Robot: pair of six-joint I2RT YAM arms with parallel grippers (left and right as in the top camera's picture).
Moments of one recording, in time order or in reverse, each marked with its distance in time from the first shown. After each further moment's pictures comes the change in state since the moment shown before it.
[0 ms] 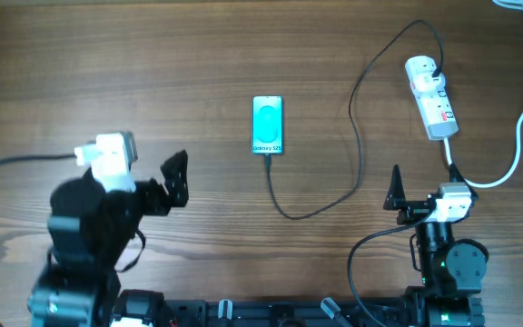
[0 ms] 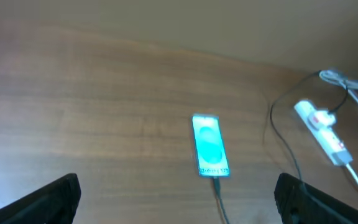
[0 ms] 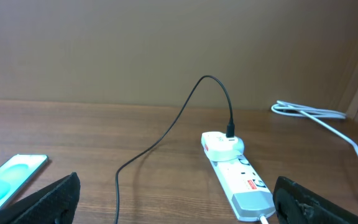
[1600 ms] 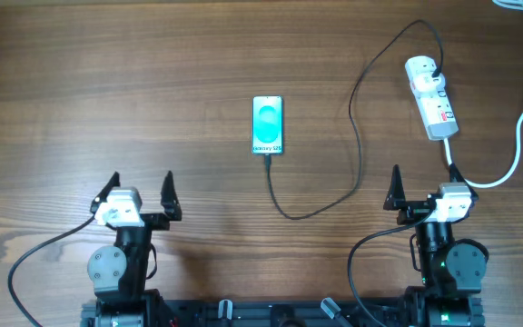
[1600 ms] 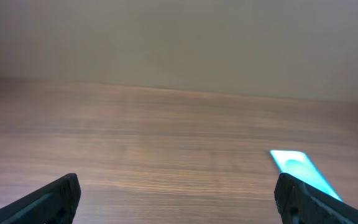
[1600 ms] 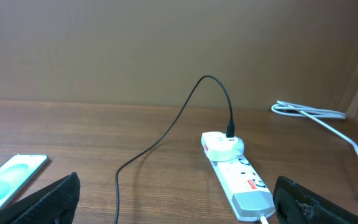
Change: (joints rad) left arm 0.206 -0.585 -0.805 0.591 -0.032 0.172; right arm 0.000 0.000 0.000 0.000 0.000 0.000
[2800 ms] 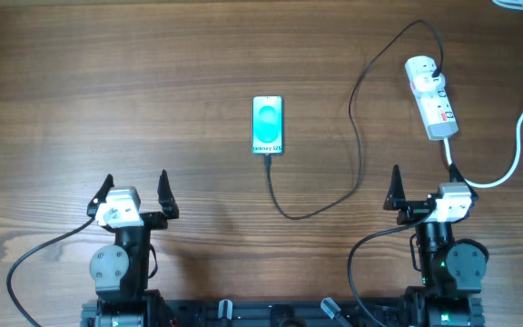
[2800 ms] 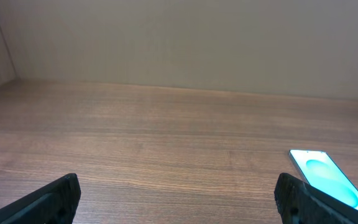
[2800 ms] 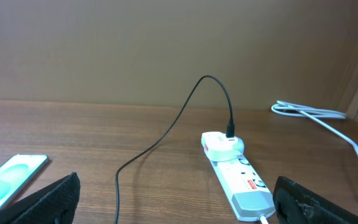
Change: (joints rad) left arm -0.034 0.000 0.000 -0.006 -0.086 0.034; right arm 0.000 0.000 0.000 0.000 0.000 0.000
